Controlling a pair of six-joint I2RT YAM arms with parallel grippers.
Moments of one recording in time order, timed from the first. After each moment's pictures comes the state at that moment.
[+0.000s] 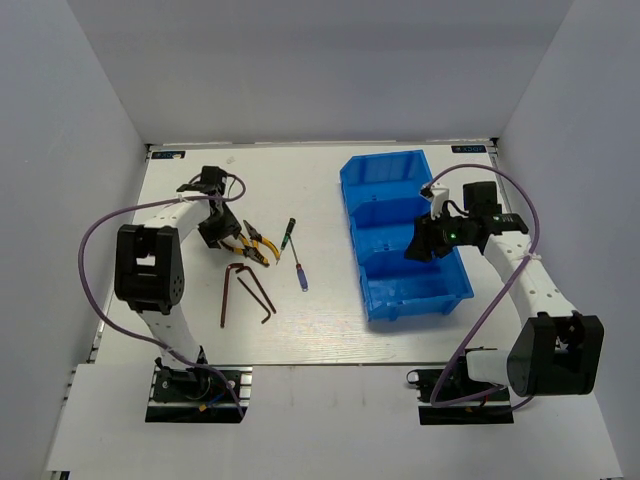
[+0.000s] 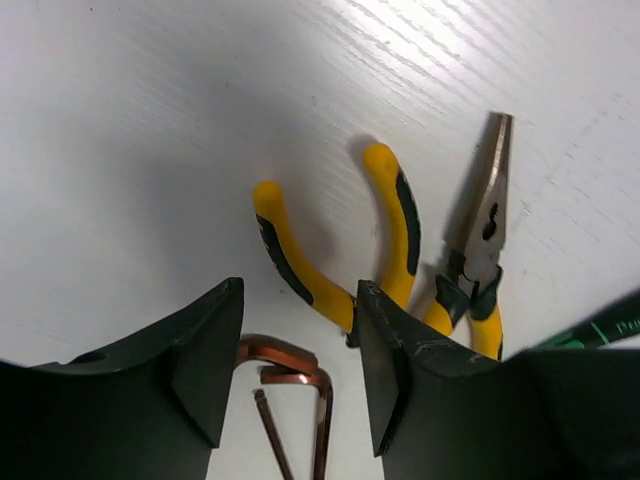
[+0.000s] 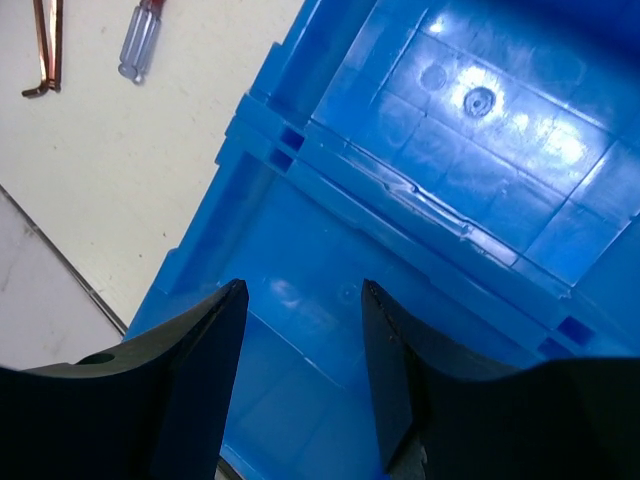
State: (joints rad) left arm -0.10 1.81 1.28 -0.69 -0.17 -0.65; right arm 0.08 1.28 1.01 -0.73 -0.68 -0.32
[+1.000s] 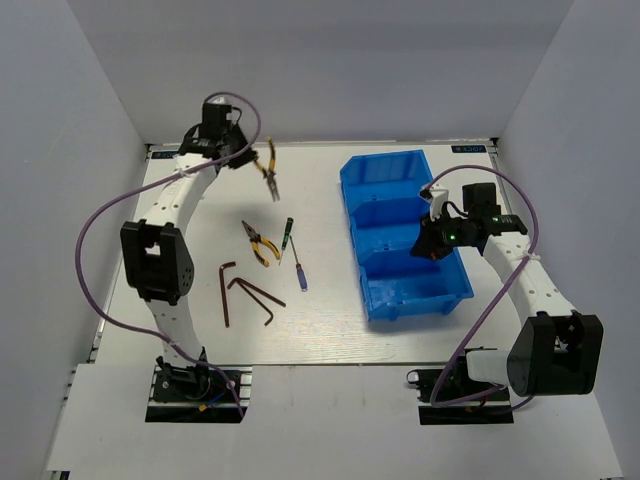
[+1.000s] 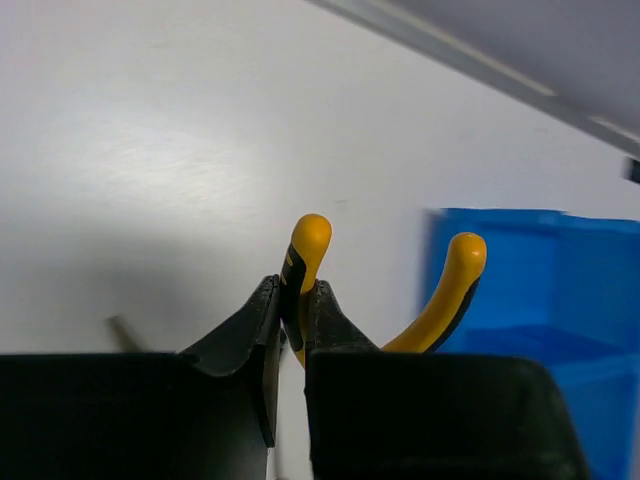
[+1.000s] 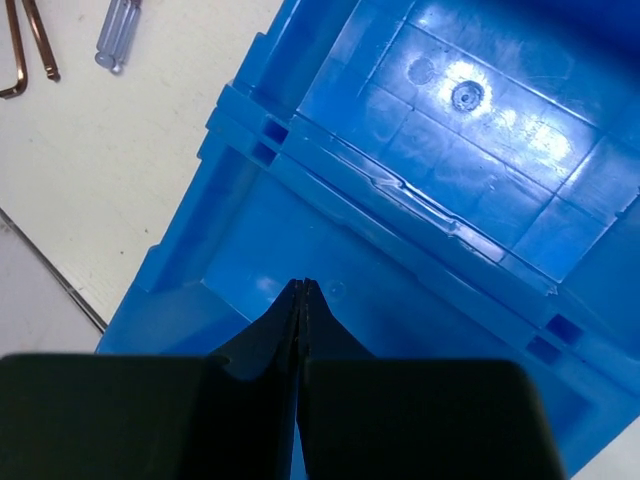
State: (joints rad) left arm -0.16 1.91 1.78 -0.56 0.01 -0.56; right arm 0.08 1.28 0.99 -0.72 -0.66 -0.35
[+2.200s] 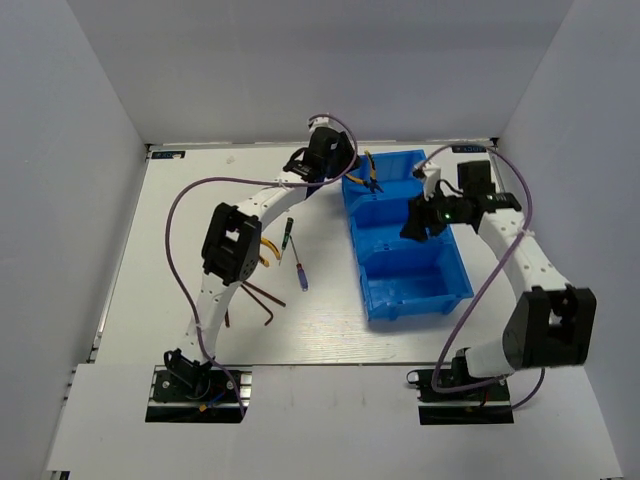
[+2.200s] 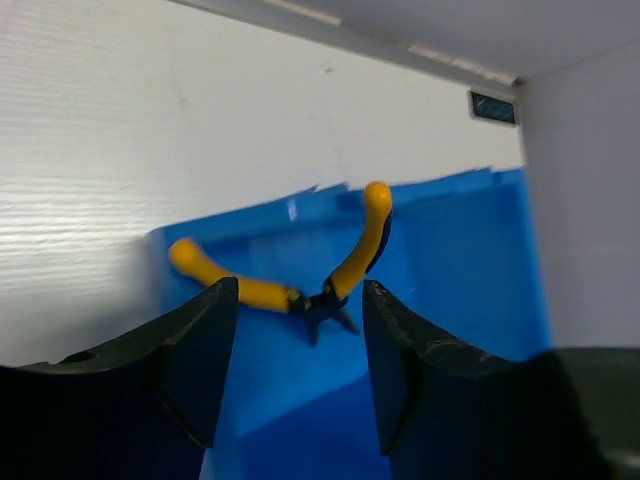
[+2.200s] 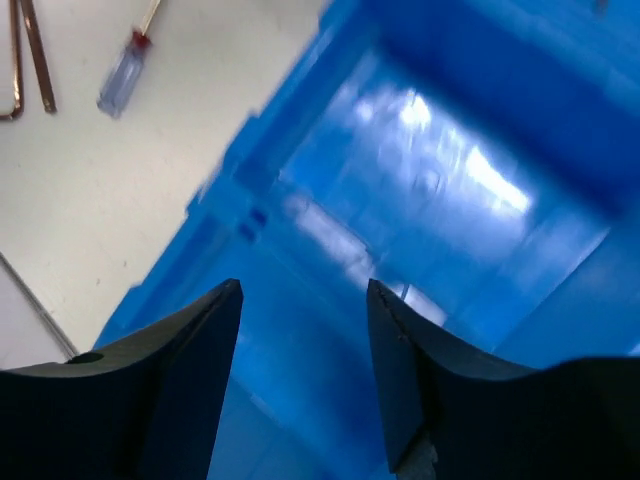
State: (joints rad) left arm -0.57 2.41 2.11 -0.10 -0.06 -0.76; right arm 0.11 1.38 1.12 -0.69 -0.68 -0.41
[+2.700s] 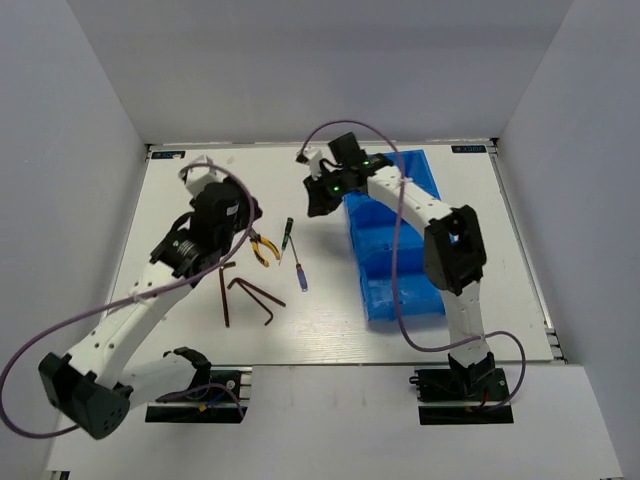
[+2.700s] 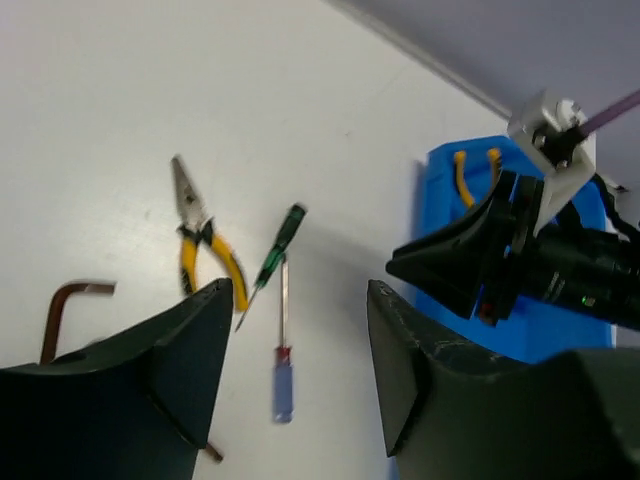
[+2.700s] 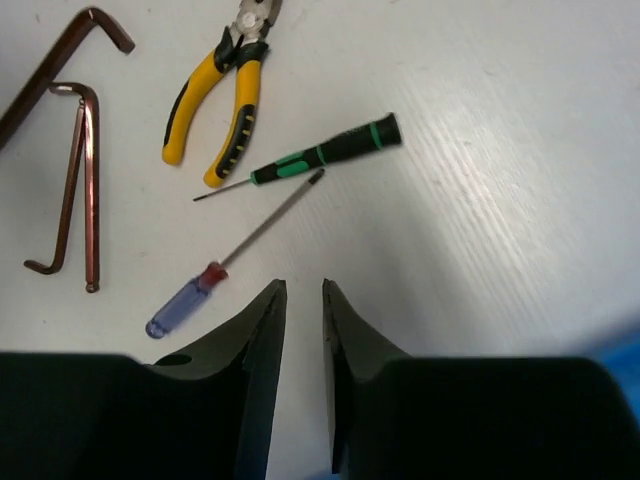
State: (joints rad) left arm -0.54 1.12 1.13 -0.47 -0.50 -0.74; right arm 0.58 2.11 1.89 -0.66 -0.57 -0.26
